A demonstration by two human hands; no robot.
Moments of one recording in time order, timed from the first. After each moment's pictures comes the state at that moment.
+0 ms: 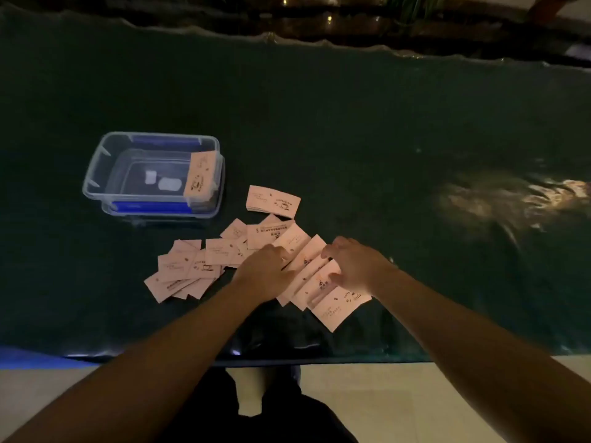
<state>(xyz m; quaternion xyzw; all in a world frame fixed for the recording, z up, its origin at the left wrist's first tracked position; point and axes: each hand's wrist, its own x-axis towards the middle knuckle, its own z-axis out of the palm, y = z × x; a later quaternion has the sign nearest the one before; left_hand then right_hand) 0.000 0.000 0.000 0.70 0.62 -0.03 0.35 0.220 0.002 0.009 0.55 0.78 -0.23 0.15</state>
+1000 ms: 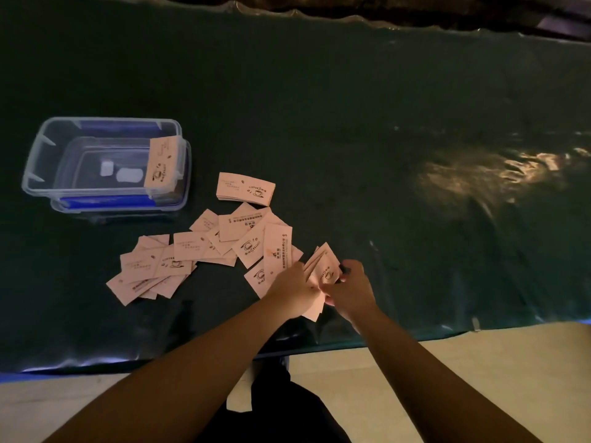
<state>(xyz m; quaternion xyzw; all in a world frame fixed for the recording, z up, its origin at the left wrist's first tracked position) 0.085 -0.038 -0.053 0.65 0.59 -0.06 0.47 0.223 -0.074 -0.051 0.81 0.29 -0.47 -0.20</state>
